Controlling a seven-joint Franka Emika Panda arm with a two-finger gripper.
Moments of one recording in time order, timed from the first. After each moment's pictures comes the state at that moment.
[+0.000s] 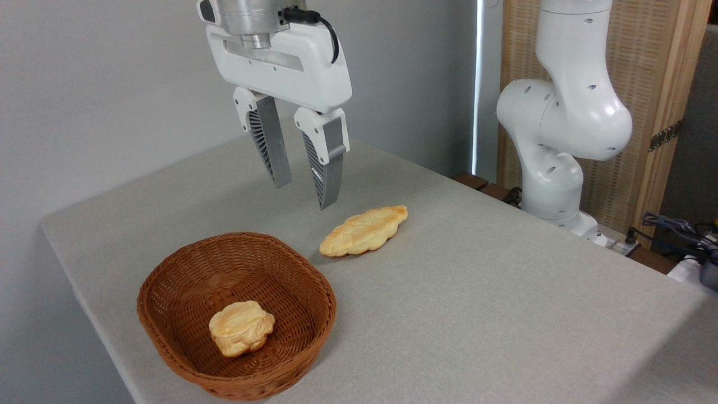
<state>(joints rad) -0.05 -0.04 0.02 -1.60 -0.01 1.56 0.66</state>
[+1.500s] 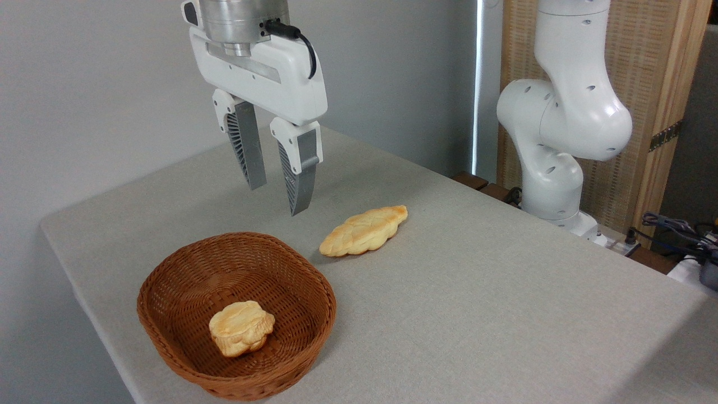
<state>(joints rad) -0.06 -0.01 0.01 -1.60 -0.07 1.64 0.67</state>
